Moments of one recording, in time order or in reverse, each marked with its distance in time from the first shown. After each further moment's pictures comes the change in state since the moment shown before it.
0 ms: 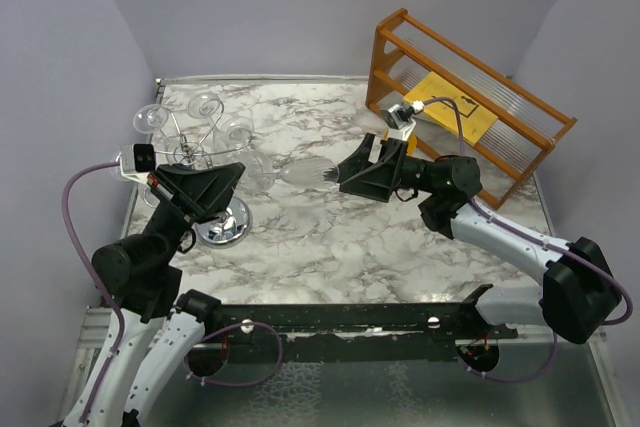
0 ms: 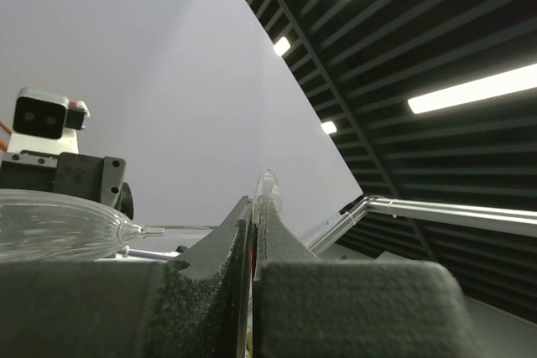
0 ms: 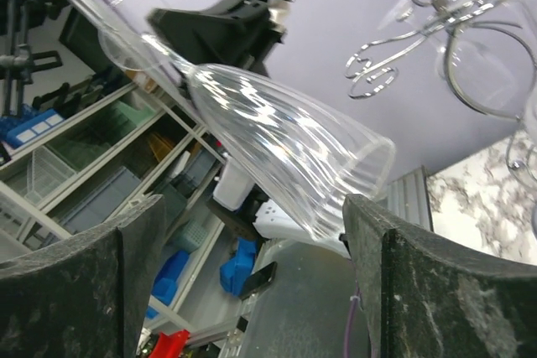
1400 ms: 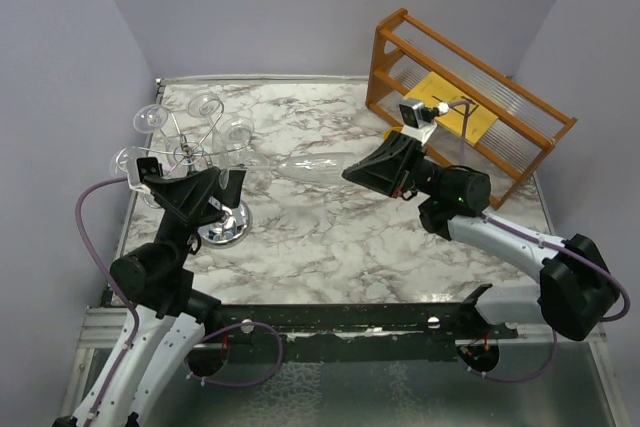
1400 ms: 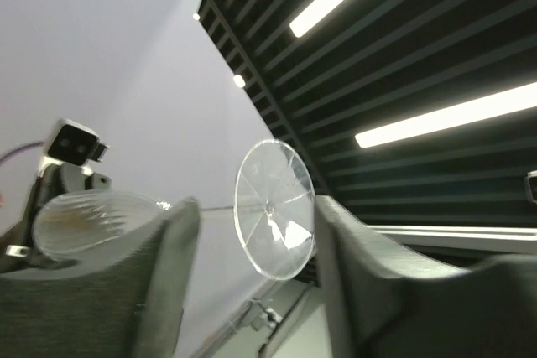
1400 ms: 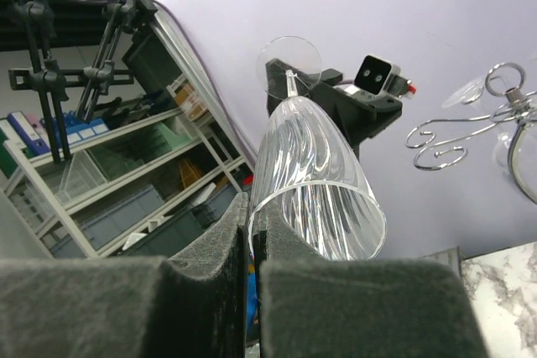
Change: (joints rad) left arm -0.006 -0.029 -0.232 0.296 -0.134 -0.145; right arm 0.012 0.031 -0.017 0.370 0.109 0.142
